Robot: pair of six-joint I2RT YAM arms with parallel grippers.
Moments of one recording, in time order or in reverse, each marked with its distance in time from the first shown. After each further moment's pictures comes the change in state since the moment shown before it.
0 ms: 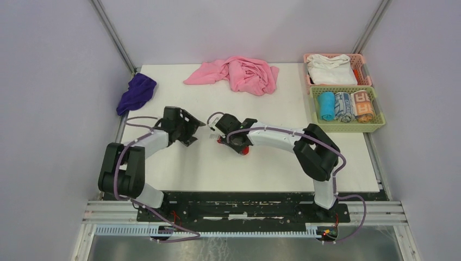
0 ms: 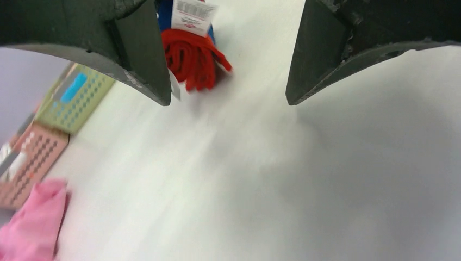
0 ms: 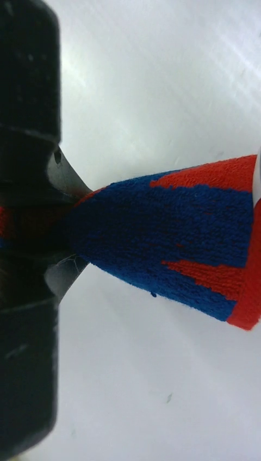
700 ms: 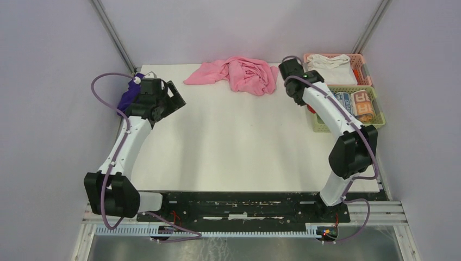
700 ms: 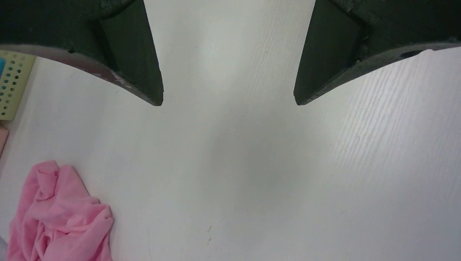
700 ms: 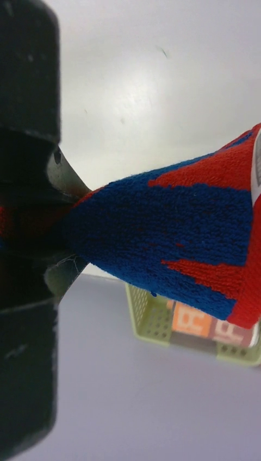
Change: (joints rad) left arm 0.109 -0.187 0.511 -0.571 -0.272 0.551; right arm -0.538 -0.204 0.256 -0.451 0.493 0.000
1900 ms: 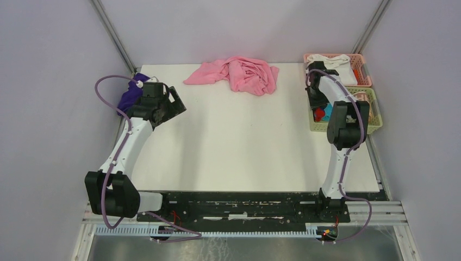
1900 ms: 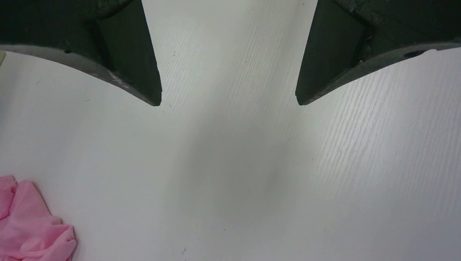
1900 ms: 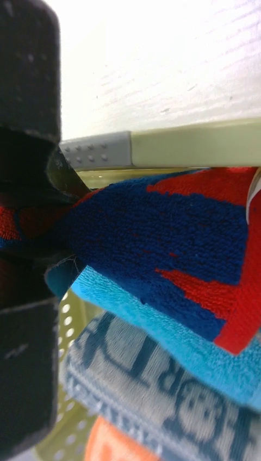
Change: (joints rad) left arm 0.000 -0.008 -0.042 -0.037 -0.028 0.058; right arm -0.394 0.390 0.143 0.087 -0.346 -0.026
